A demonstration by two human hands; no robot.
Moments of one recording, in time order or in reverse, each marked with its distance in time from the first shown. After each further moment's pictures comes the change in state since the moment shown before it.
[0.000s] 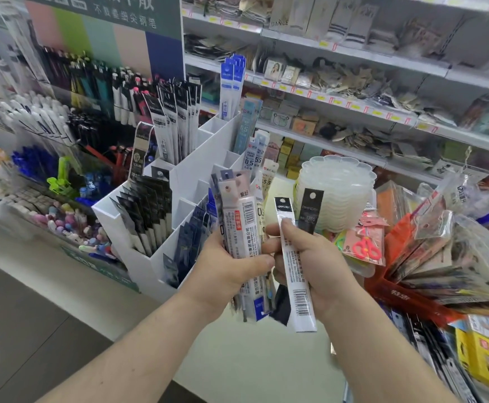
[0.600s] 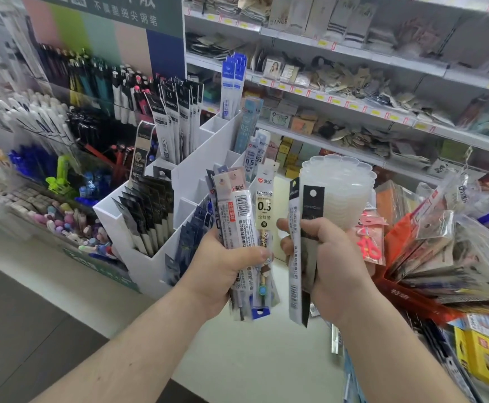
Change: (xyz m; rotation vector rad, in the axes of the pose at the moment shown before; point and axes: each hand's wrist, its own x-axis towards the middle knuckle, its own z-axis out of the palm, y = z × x) left_hand 0.003 0.006 -0.005 -0.108 -0.019 -0.068; right_hand -0.001 -0.002 -0.005 -0.207 0.169 -0.111
